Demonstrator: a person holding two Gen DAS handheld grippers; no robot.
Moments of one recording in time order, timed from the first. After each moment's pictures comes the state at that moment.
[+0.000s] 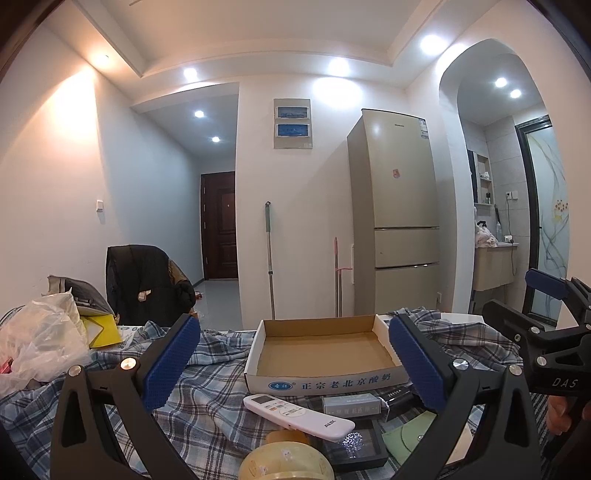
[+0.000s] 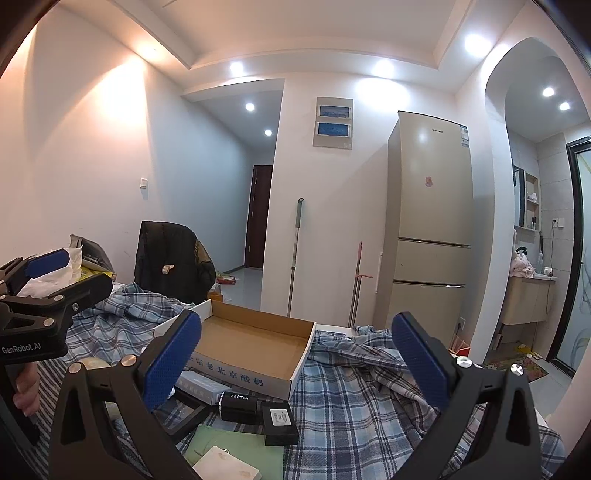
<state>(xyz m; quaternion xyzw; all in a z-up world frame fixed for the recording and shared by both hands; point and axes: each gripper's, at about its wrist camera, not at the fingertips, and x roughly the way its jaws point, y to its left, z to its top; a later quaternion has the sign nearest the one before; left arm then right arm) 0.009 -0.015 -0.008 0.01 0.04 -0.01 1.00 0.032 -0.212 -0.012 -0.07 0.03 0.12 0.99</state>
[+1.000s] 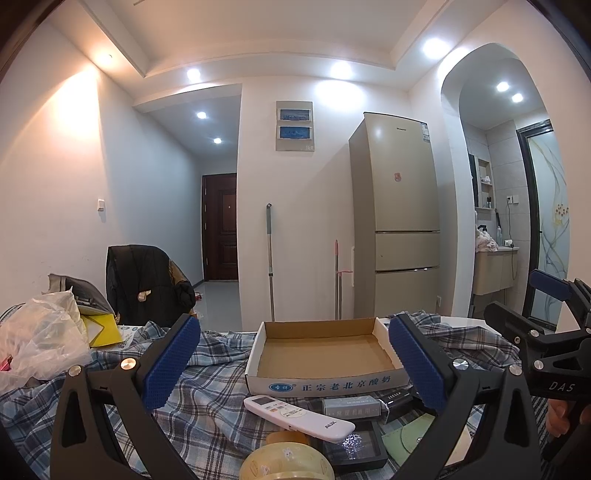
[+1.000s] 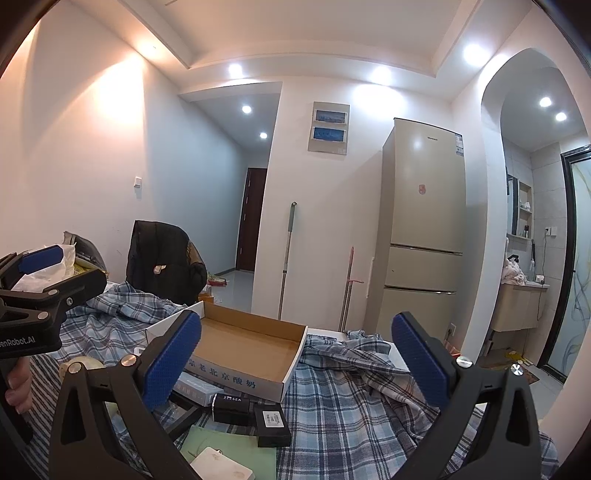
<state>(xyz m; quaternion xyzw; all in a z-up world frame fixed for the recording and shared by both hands) 0.009 -0.016 -0.007 0.01 0.04 -0.01 1.00 0.029 -0.209 -0.011 -0.08 0.02 0.10 0.99</state>
